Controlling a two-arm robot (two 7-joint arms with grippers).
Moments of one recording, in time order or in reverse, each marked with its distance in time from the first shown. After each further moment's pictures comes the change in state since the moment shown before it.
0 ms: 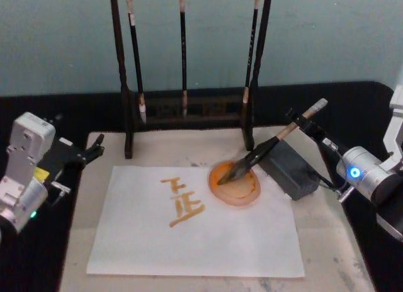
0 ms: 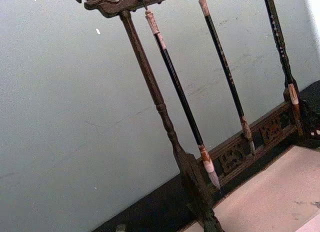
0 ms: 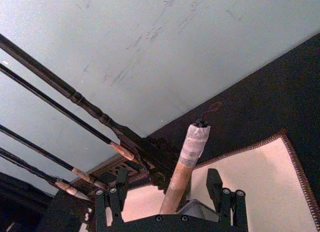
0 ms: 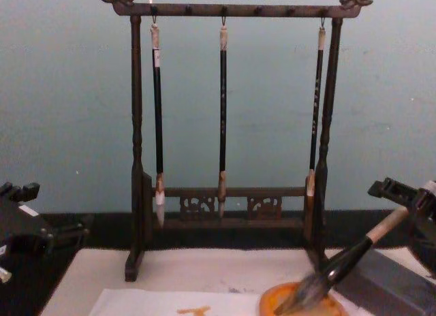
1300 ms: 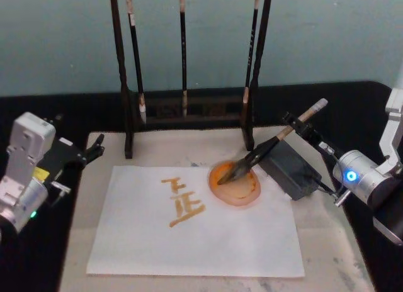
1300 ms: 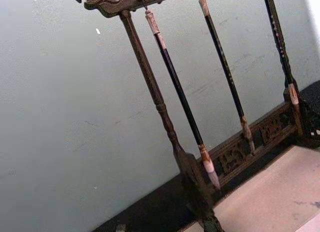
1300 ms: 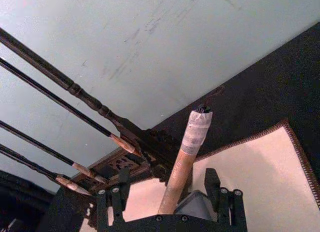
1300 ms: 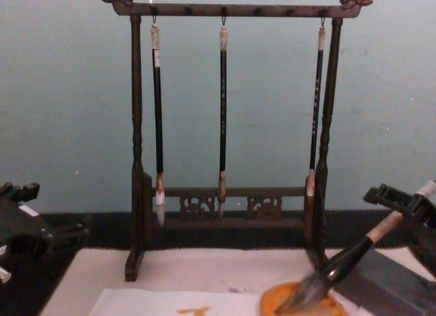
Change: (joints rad) left arm 0.000 0.000 0.000 0.000 0.000 0.000 0.000; right arm -0.009 0.019 -0.042 -0.016 0.048 -0.014 -0.030
